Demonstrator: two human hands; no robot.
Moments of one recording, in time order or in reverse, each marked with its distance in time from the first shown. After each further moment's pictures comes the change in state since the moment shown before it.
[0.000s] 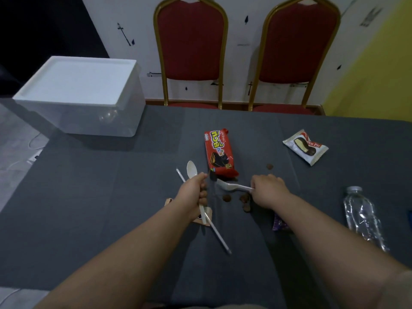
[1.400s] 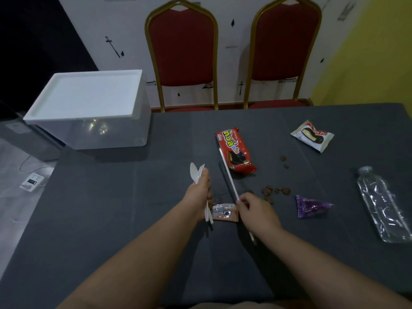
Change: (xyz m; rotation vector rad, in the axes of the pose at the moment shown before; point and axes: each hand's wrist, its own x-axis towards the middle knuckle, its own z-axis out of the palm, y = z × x) left_hand -0.001 0.020 -0.044 0.180 -0.025 0.036; right_hand -0.069 -0.118 0.029 0.800 0.154 0.238
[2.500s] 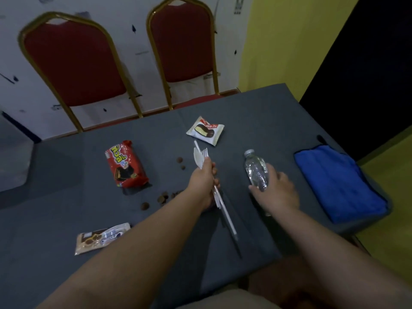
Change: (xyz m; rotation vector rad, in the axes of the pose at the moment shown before) left_hand -0.041 -0.066 0.273 0.153 -0.219 0.022; right_hand 0.004 0.227 -0.187 -0.163 0.341 0.362
